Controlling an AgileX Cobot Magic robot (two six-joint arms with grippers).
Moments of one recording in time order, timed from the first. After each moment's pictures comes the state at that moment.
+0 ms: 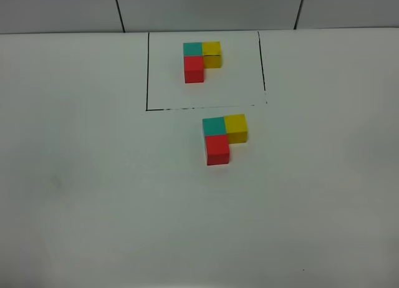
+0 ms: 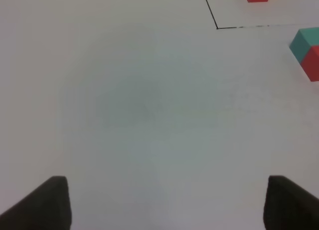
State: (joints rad) left arm -0.04 0.00 -0.50 -0.07 1.07 0.02; right arm 0.10 0.03 -0.50 0.11 1.06 0.00
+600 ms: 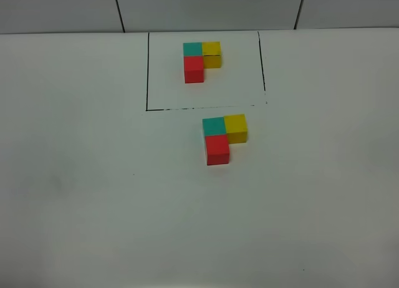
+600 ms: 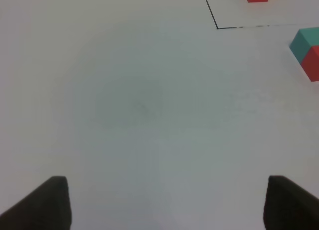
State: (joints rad) left arm -0.04 0.00 -0.50 -0.07 1.07 0.02; right arm 0.10 0.01 -0.50 0.11 1.06 0.01
